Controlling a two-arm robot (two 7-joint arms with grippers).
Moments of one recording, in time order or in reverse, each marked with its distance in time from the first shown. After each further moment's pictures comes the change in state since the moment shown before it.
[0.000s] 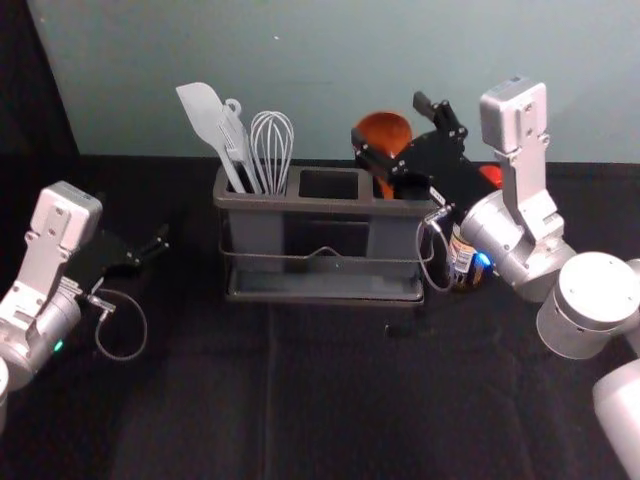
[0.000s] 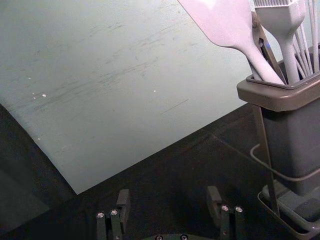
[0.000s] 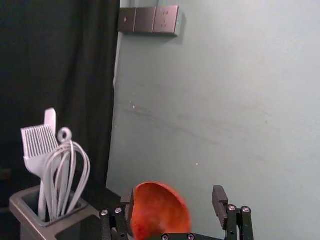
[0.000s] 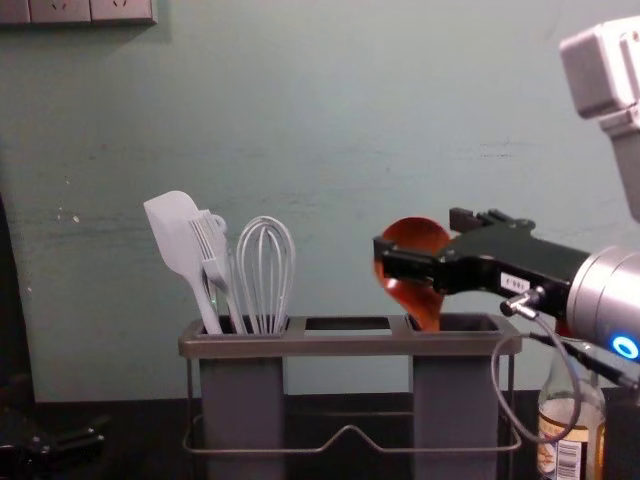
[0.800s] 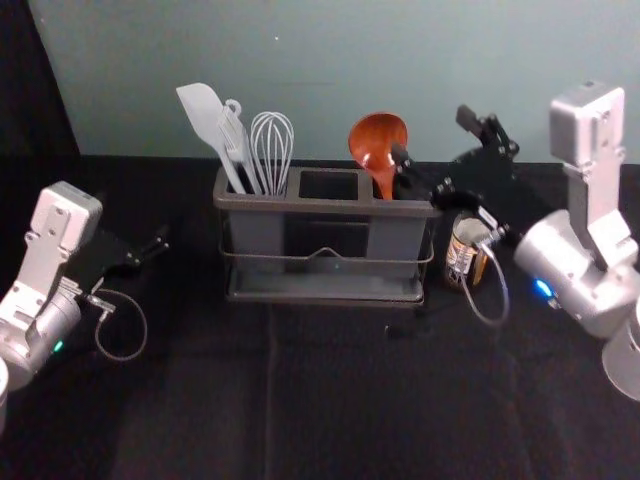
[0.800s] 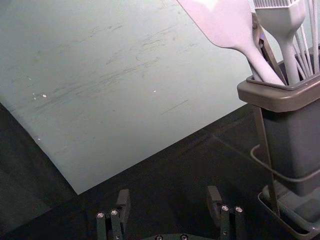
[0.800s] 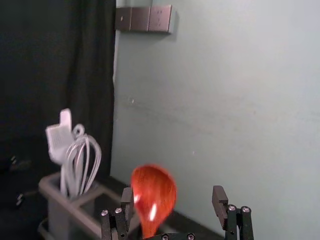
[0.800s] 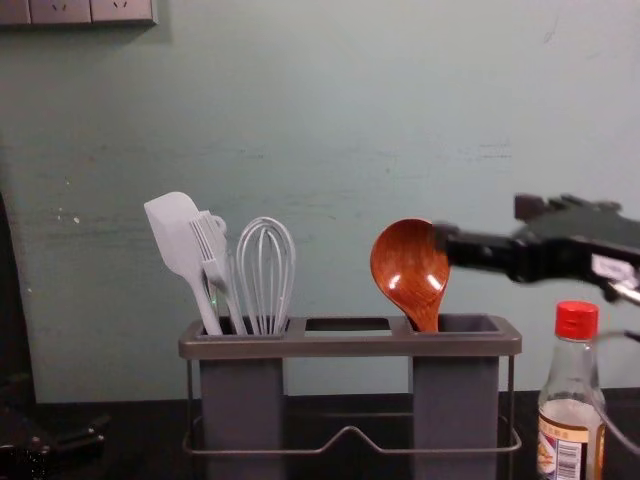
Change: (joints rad) left arm 0.000 0.000 0.000 0.000 0.000 0.000 0.000; right arm -0.177 0.096 0.078 -0.290 0.056 0.157 0.010
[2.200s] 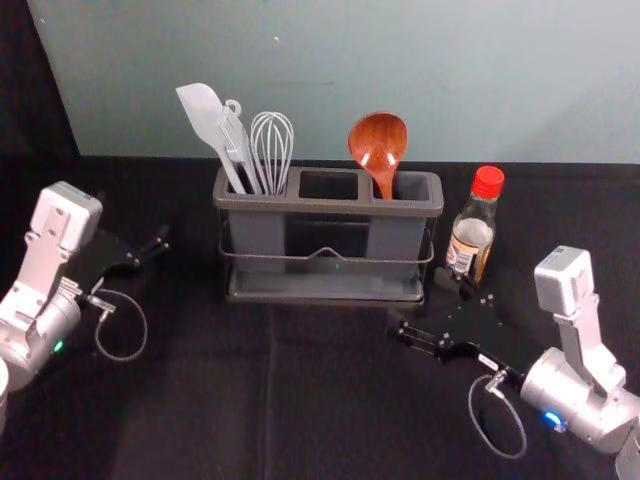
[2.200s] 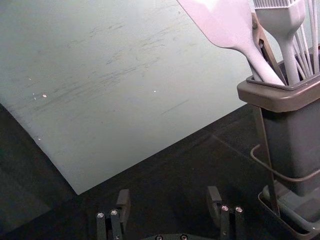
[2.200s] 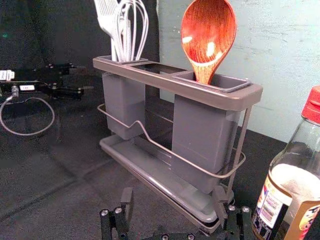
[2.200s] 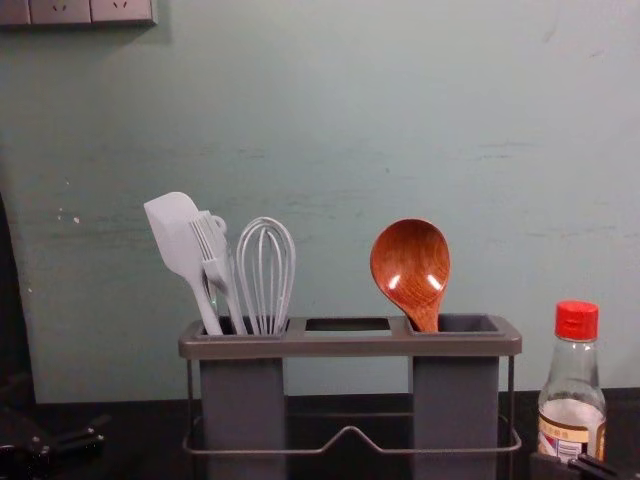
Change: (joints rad) left arm 0.000 0.000 0.000 0.000 0.000 0.000 0.000; right arm -0.092 0.128 -0.085 0.259 0.144 -0.194 0.190
